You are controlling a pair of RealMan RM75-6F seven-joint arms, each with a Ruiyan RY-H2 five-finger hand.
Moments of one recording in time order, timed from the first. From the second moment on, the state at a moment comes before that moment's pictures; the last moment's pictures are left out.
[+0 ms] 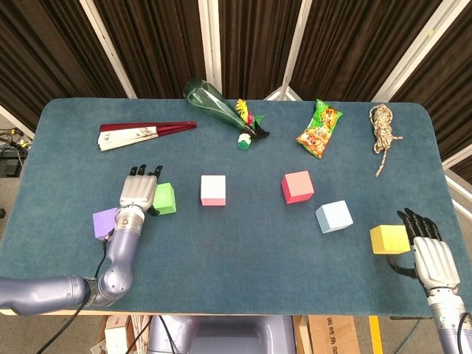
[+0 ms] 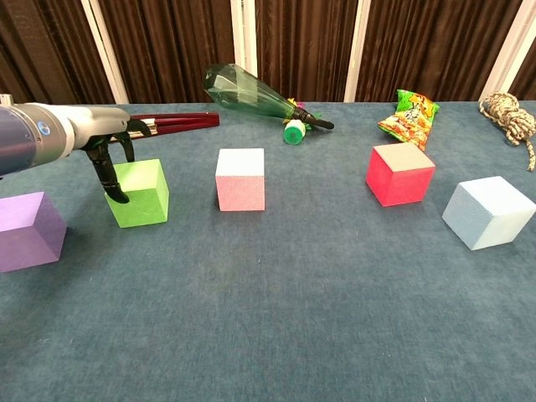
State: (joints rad) left arm -0.92 -1.56 -0.30 -1.57 0.32 1.14 0.94; right arm 0.14 -1.09 0.08 -1.70 -1.33 1.28 0.01
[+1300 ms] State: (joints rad) left arm -1.07 -1.64 -0.32 -1.42 0.35 1.00 0.88; right arm 0.15 -1.09 0.09 -1.71 -1.28 1.26 0.01
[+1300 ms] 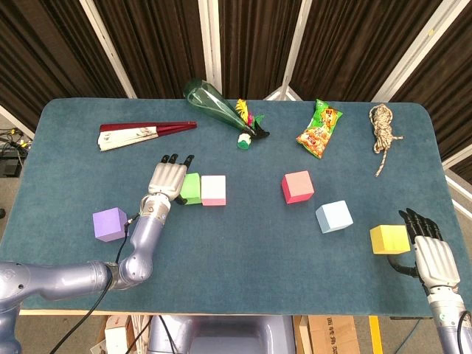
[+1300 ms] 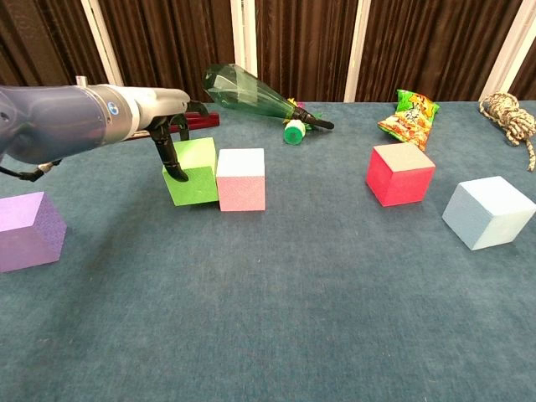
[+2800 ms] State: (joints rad) left arm -1.11 -1.61 -0.24 -1.34 0.34 0.89 0.78; right arm 0.16 -1.10 0.09 -1.71 -1.26 1.26 -0.01
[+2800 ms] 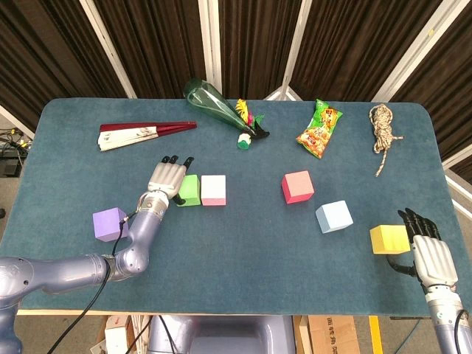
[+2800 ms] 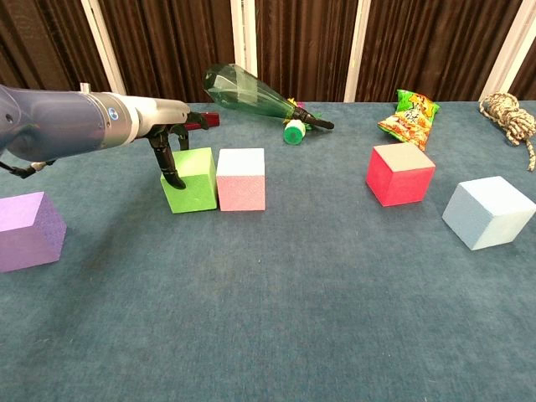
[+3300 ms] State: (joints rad) left arm -1.13 -1.62 -0.23 -1.33 0.34 0.88 0.76; right arm 0.16 -1.10 0.10 -1.71 -1.25 1.26 -0.02
